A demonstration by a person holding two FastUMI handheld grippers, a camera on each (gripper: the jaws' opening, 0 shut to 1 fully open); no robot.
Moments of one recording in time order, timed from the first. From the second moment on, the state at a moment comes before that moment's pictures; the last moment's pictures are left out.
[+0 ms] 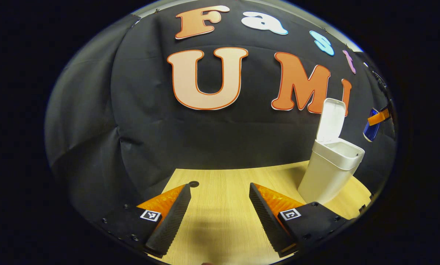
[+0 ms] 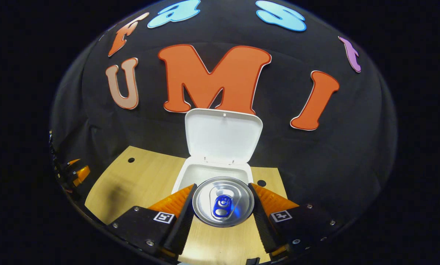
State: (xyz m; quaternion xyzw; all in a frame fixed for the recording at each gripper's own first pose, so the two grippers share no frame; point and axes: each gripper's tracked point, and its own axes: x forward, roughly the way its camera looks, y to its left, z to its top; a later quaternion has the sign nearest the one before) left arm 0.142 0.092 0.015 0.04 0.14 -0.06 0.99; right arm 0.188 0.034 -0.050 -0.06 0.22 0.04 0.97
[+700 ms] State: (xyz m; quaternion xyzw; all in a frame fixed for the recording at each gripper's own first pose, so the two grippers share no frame) left arm 0.144 0.104 0.008 0.03 0.15 -0.05 0.99; right arm 0.239 0.017 -0.116 -0.05 0.29 0.01 0.96
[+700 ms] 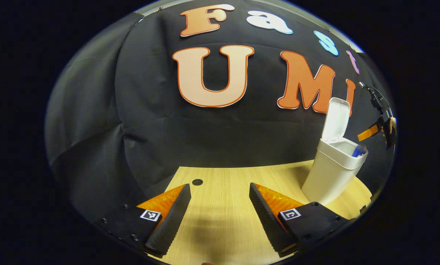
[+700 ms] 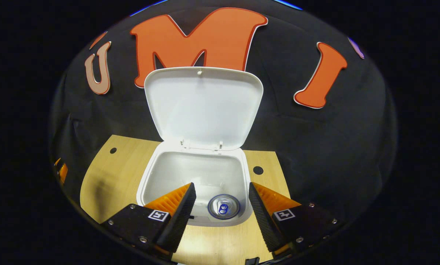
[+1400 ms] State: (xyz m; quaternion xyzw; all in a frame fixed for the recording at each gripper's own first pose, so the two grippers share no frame) left arm 0.143 0.100 0.010 0.03 0.14 -0.06 0.99; right arm 0.238 0.030 -0.024 -0.07 0.22 0.03 0.97
